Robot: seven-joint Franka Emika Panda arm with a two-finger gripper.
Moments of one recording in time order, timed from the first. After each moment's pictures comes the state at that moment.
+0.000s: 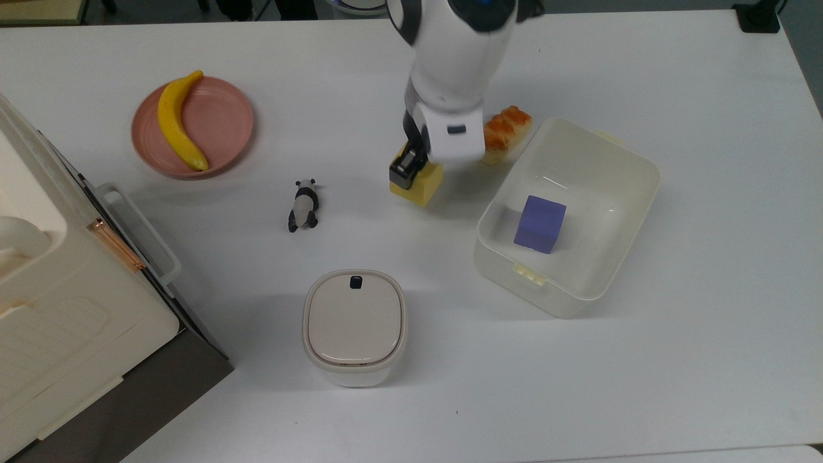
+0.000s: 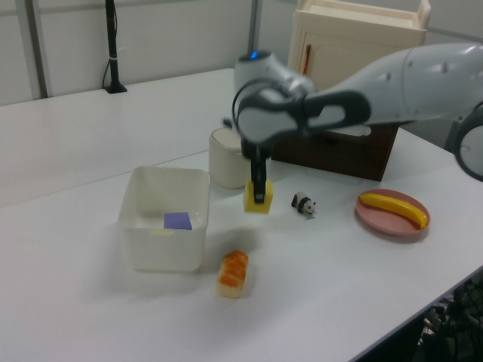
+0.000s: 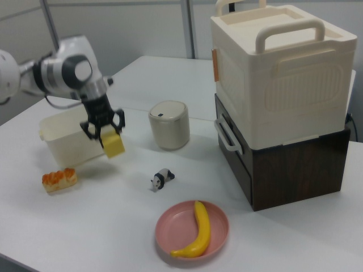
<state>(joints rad) 0.21 0.32 0.01 -1.68 -0.15 1.95 -0.70</state>
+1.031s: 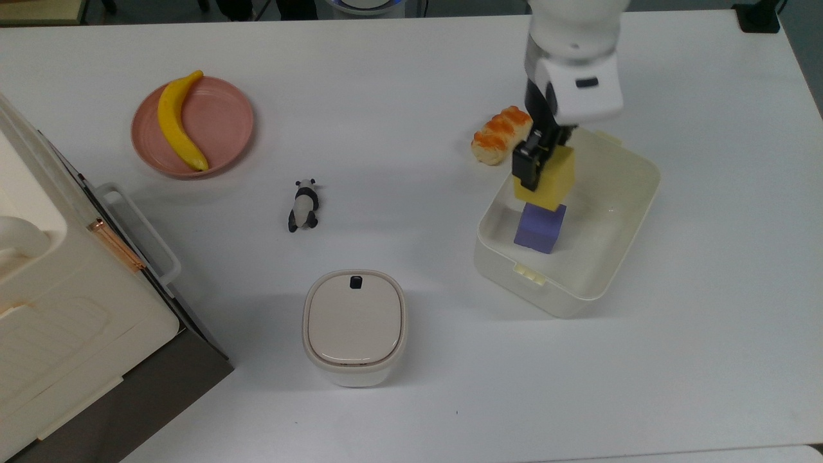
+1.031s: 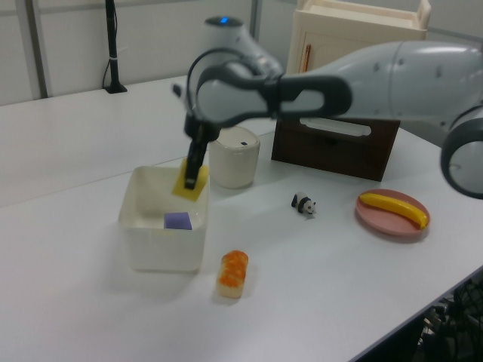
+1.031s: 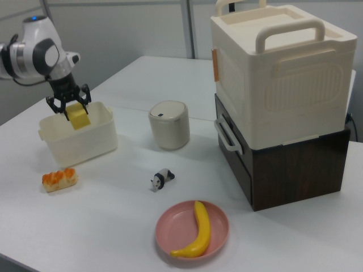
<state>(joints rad) 0.39 0.40 0.02 -1.47 -0.02 2.03 -0.50</state>
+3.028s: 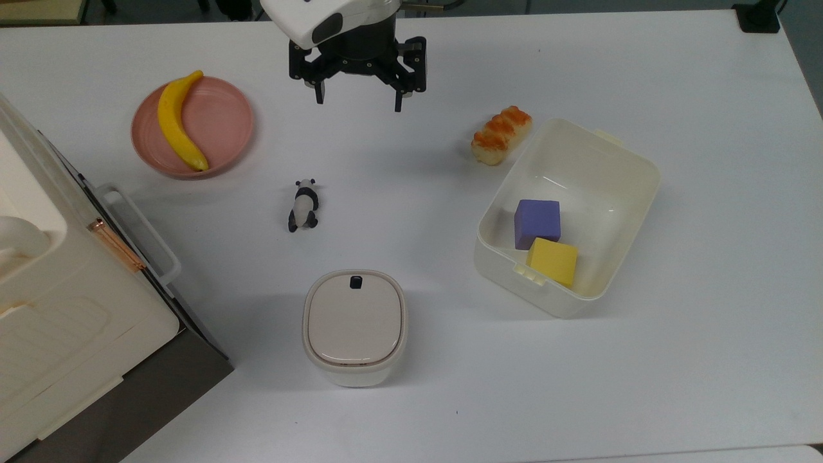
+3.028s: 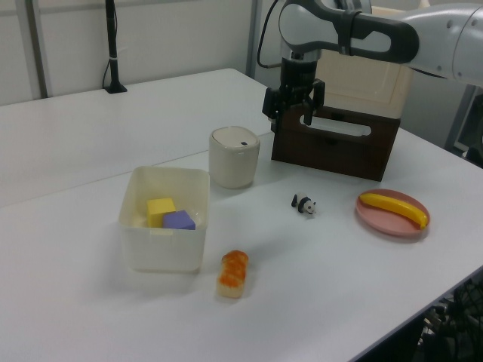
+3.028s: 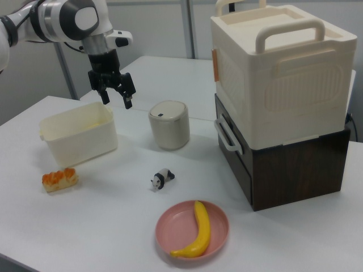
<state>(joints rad) 0.09 0.23 -0.01 -1.42 -0.06 1.65 0.16</state>
